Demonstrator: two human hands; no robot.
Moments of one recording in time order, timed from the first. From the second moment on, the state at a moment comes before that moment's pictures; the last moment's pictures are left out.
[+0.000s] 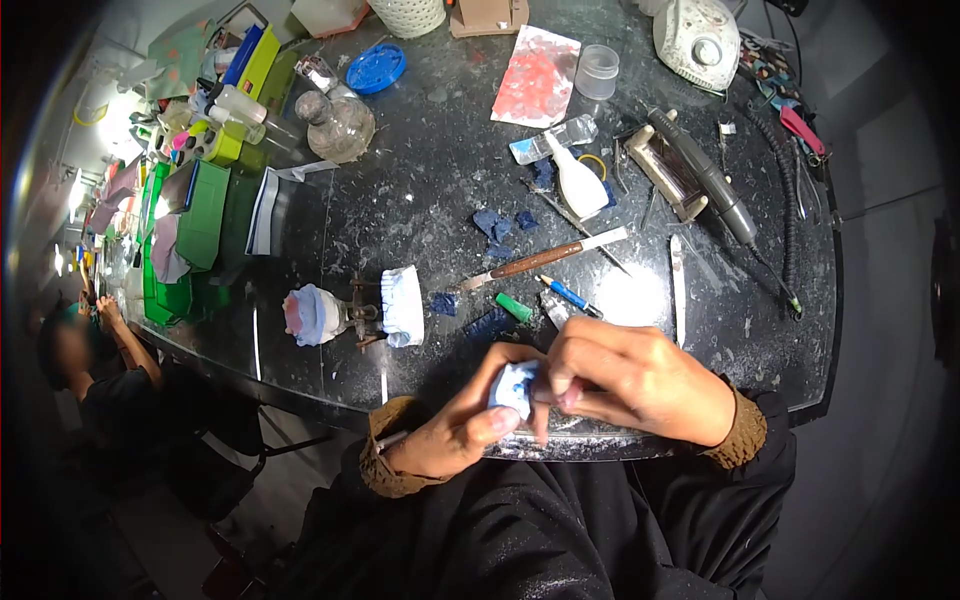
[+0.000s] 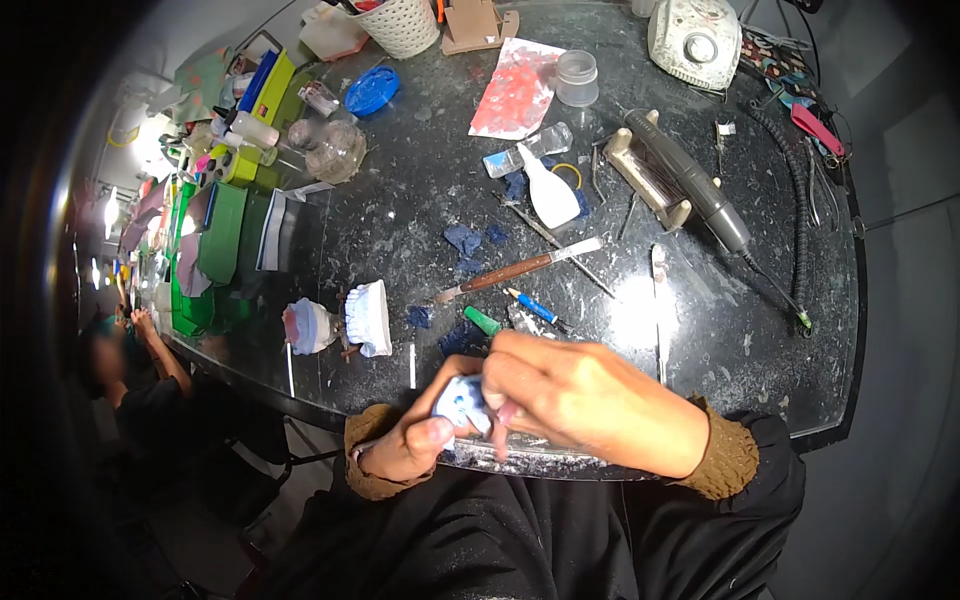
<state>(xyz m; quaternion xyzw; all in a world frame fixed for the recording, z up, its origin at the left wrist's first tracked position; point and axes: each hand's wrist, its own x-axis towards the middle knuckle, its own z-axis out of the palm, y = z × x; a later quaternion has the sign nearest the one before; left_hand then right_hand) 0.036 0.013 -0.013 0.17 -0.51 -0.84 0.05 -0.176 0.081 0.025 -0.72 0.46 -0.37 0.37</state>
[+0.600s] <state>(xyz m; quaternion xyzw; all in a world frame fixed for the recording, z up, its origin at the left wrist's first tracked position) 0.016 0.015 -0.011 0.24 -0.87 -0.37 0.21 -0.185 0.090 0.042 -0.68 0.57 -0.43 0.17</state>
